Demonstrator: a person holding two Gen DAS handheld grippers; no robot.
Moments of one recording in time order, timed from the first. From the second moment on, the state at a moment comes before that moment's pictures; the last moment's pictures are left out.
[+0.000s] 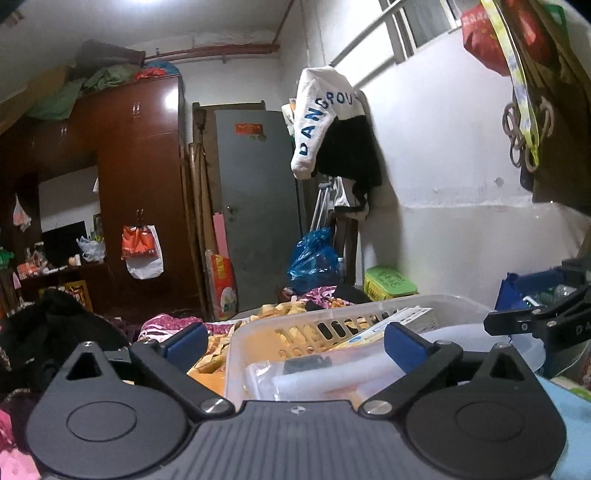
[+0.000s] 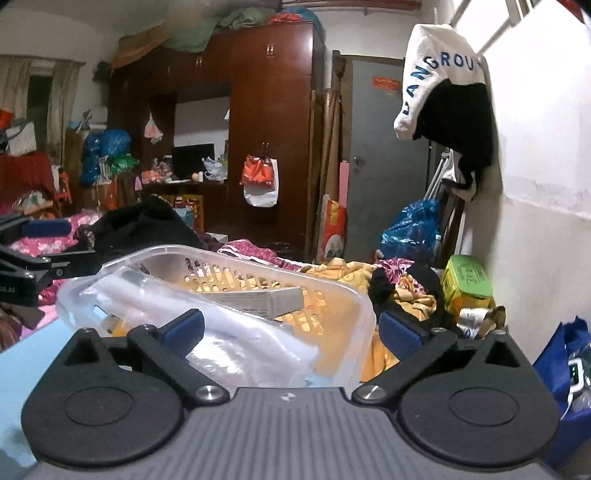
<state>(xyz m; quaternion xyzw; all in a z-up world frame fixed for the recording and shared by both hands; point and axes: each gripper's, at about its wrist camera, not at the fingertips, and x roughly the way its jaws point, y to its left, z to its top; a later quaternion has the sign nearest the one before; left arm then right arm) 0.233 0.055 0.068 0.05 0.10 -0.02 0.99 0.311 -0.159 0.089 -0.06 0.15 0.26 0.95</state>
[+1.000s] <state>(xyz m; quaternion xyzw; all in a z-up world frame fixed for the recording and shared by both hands) 0.120 0.043 0.049 -0.01 0.16 -0.02 0.99 0.212 -0.178 0.068 -0.01 0.17 0.23 0.96</state>
